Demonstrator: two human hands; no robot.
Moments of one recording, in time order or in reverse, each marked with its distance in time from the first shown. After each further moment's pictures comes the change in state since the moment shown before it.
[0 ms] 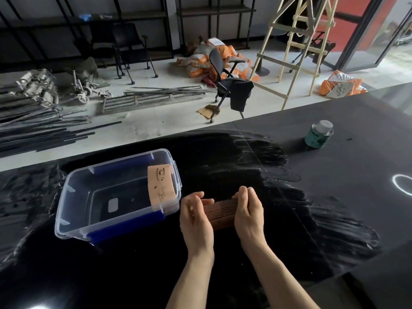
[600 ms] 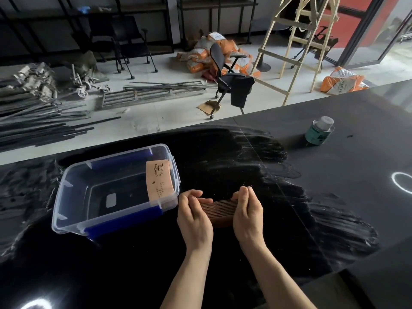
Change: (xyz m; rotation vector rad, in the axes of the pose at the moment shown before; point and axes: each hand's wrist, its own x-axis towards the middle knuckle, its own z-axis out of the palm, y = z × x) left_hand 0.006 -0.010 0.000 0.188 0.054 0.110; right_hand -0.006 0.005 -0.002 -0.025 0.037 -0.069
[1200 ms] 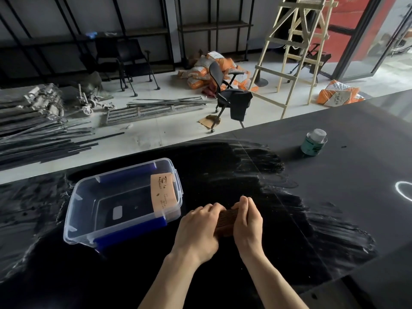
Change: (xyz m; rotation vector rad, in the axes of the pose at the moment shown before) left_hand 0.010 0.046 -0.035 0.985 -0.691 0.629; right_hand -0.003 -0.007 0.000 0.084 0.021 0.084
